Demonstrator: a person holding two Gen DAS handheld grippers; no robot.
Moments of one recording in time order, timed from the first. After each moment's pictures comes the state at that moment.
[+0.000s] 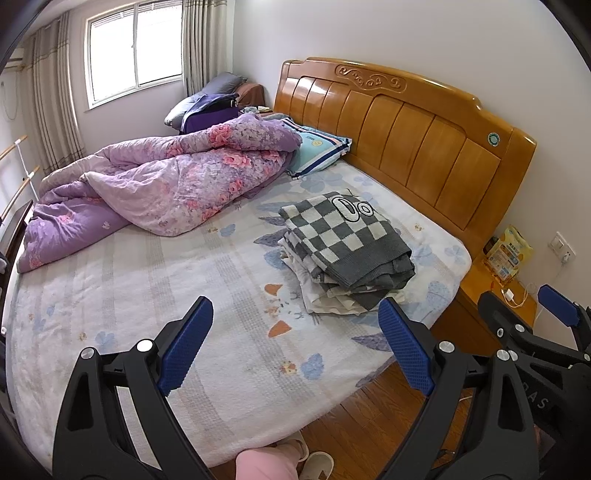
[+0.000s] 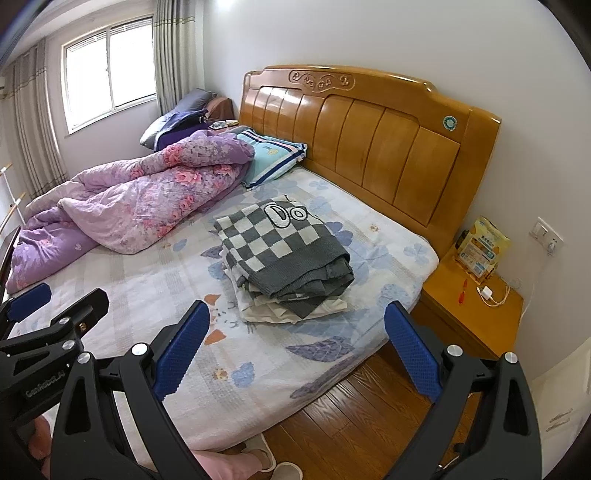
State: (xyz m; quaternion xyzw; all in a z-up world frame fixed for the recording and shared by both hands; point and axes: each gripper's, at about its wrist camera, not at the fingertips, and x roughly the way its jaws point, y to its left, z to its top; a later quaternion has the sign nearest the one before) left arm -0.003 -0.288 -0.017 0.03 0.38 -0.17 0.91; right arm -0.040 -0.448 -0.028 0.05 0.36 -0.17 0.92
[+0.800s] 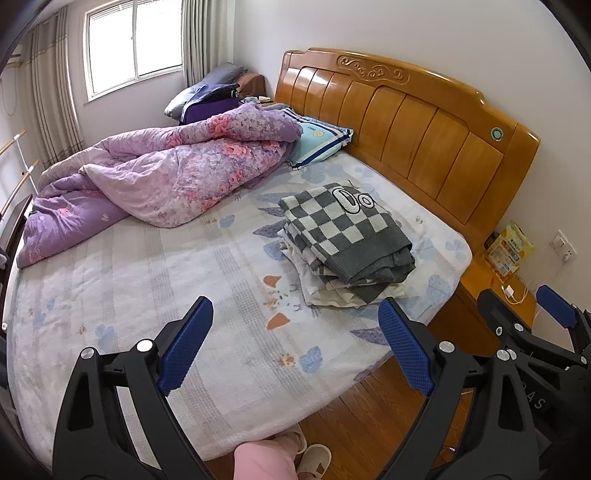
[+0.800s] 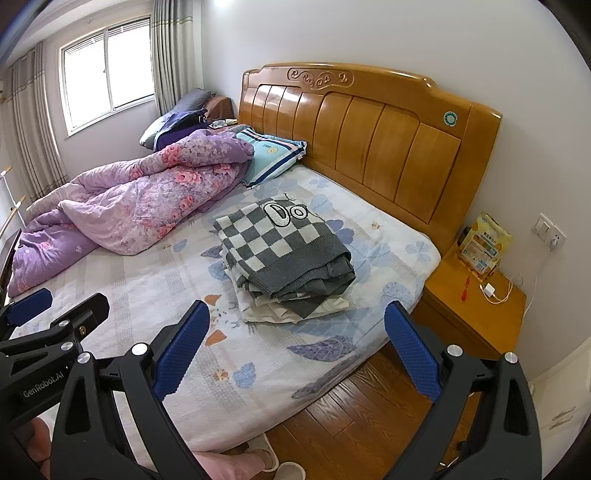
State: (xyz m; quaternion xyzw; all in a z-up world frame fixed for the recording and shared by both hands) left arm 0.000 -0.290 -0.019 0.03 0.40 -0.17 0.90; right arm -0.034 -0.451 -0.031 0.06 0.36 -0.17 0.92
